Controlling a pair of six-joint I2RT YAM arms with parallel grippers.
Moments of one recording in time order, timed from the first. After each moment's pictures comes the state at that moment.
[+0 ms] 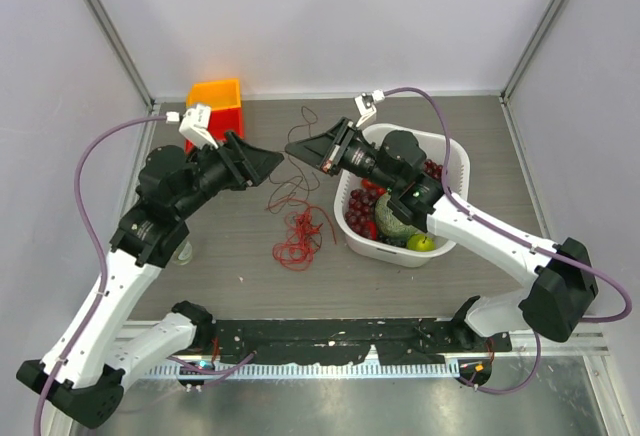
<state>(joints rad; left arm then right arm) -0.47 0.87 1.12 -0.34 0.19 -0.69 0.77 1.36 1.11 0.42 -0.29 1.14</state>
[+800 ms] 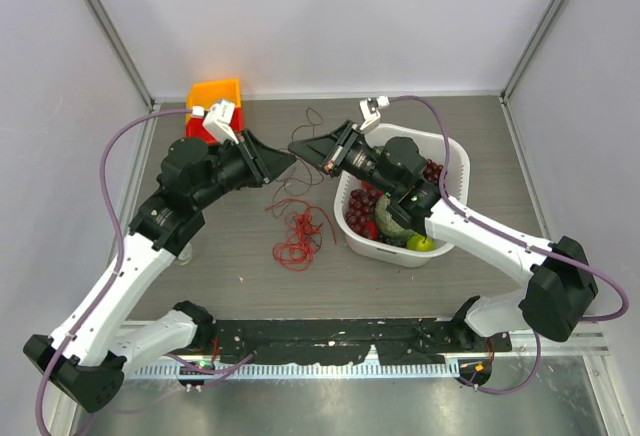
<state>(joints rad) -0.52 0.96 1.12 -0.27 0.22 -0.71 0.78 1.36 1.05 0.51 -0.24 1.21</state>
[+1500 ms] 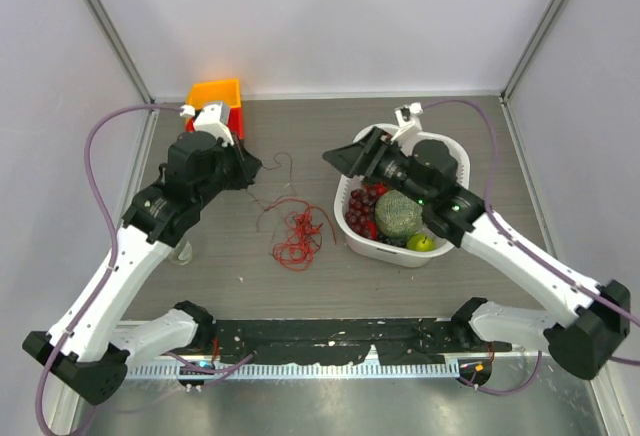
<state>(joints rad) -0.53 0.99 1.20 -0.57 -0.07 -0.51 0.69 1.18 0.99 0.15 -0.18 0.95</state>
